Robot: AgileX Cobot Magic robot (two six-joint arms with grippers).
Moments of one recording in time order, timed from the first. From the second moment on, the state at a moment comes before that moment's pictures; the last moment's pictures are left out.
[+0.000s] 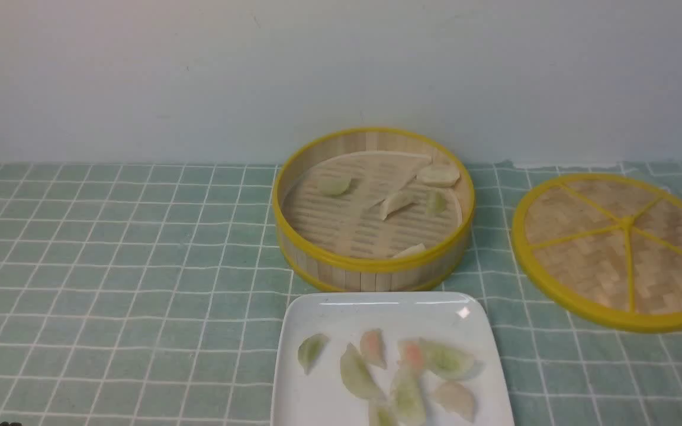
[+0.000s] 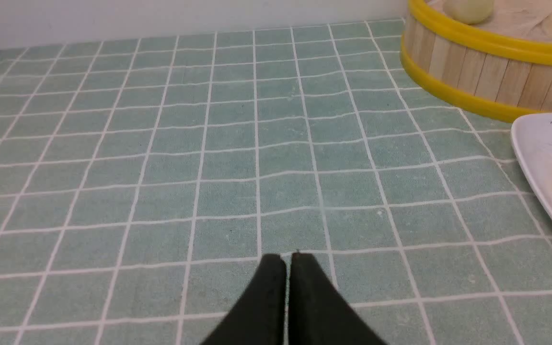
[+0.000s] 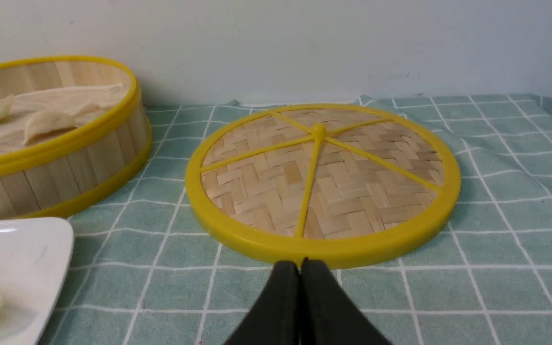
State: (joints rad) right arm 0.00 -0.01 0.02 -0.04 0.38 0.12; left arm -0.07 -0.01 0.03 -0.04 0.39 0.03
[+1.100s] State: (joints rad) right arm 0.00 -0.01 0.03 0.42 -0.02 0.22; left arm -0.07 -0.01 0.03 -0.04 0.39 0.03
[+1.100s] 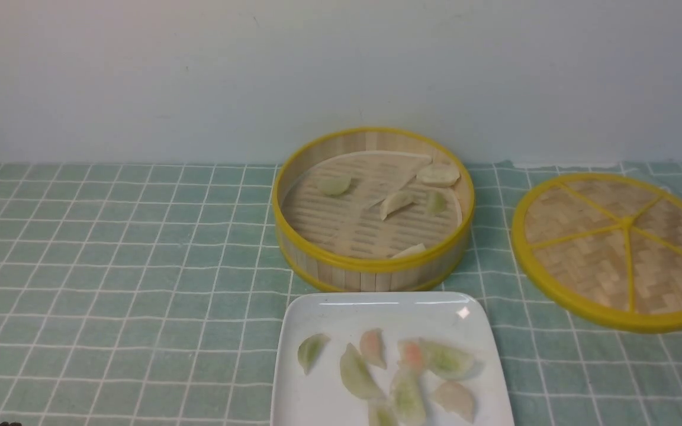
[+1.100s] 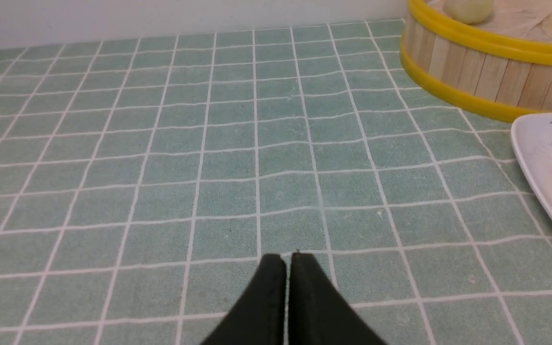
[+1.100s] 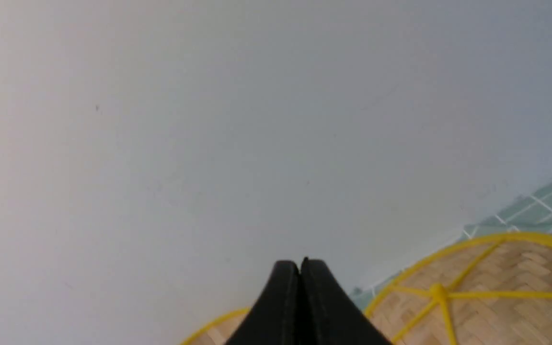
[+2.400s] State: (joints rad) right arm 0.40 1.78 -1.81 0.10 1.25 -0.05; left arm -0.07 -0.01 0.03 -0.04 0.39 0.03
